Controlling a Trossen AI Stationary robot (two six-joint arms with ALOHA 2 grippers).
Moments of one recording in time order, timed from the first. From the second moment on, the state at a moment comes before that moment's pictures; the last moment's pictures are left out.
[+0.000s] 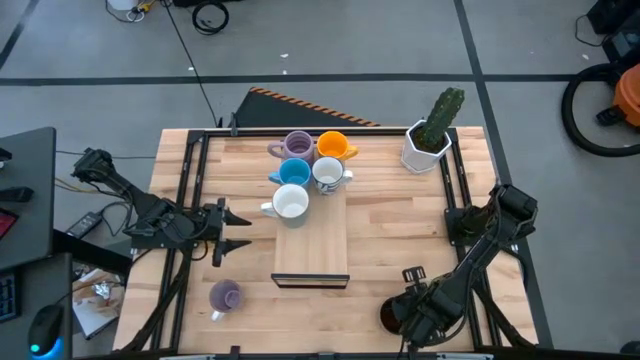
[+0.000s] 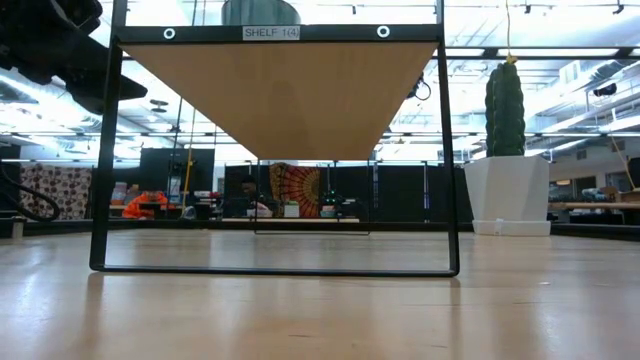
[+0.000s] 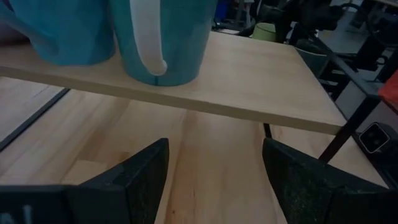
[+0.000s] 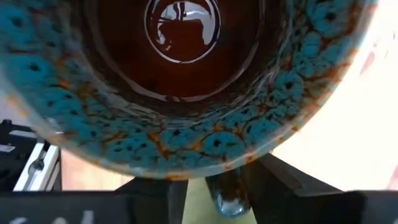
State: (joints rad) left arm -0.60 0.48 0.25 -0.10 -0.62 -0.38; right arm 0.87 1.80 1.31 -1.09 0.01 0.68
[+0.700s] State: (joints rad) left arm -0.60 0.48 0.25 -0.11 -0.62 -0.39; right arm 0.79 1.79 1.27 -1.08 0.01 0.71
